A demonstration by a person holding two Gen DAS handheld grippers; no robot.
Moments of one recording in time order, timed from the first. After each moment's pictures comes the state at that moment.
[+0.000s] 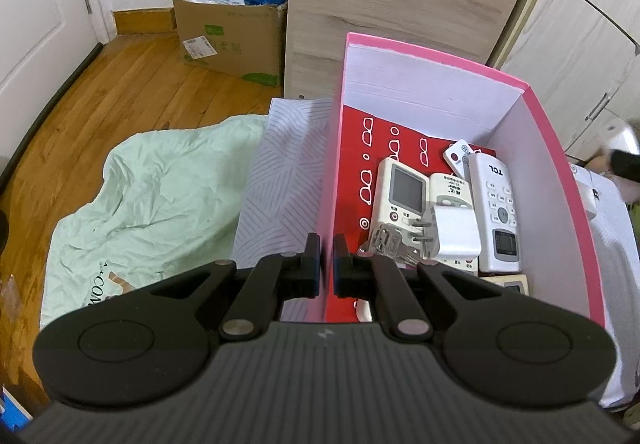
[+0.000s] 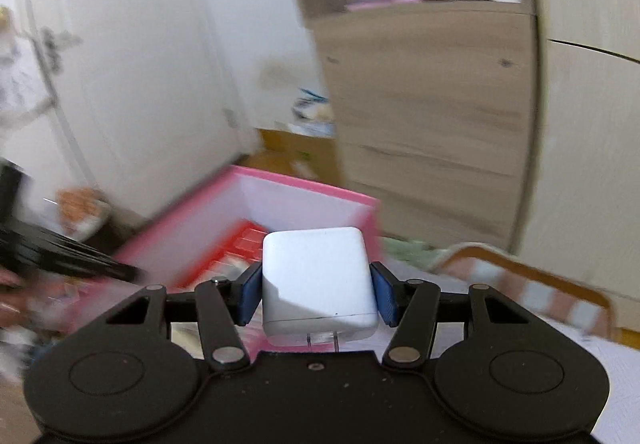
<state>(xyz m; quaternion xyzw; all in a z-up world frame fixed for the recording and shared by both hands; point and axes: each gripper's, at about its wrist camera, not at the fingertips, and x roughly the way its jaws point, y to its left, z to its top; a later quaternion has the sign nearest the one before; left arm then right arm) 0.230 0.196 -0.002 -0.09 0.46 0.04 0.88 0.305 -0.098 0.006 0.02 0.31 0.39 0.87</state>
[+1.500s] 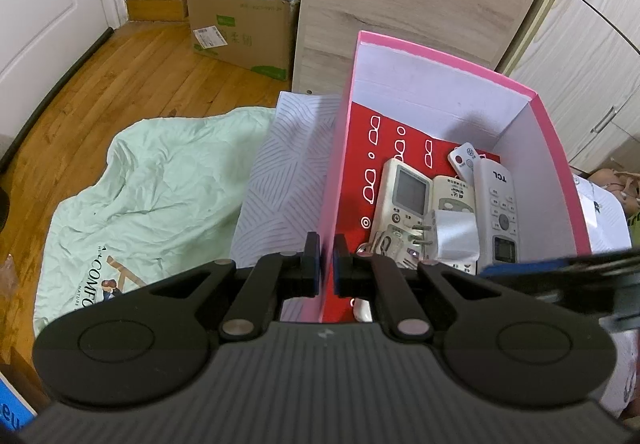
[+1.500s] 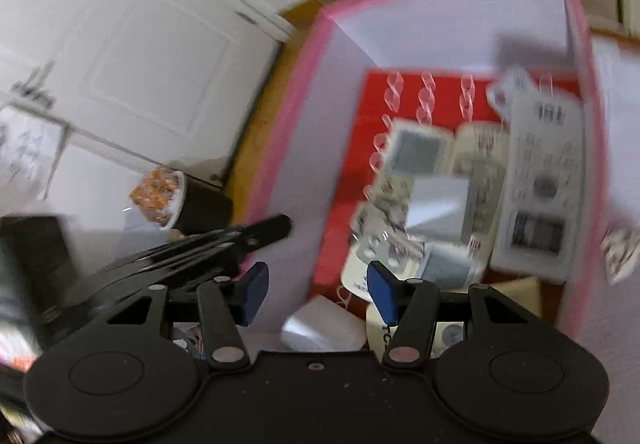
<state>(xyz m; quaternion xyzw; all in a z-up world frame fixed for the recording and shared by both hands) 0.227 0.196 0.000 -0.12 0.46 0.05 0.88 0.297 0.008 -0.034 0.15 0.53 0.39 0.73</state>
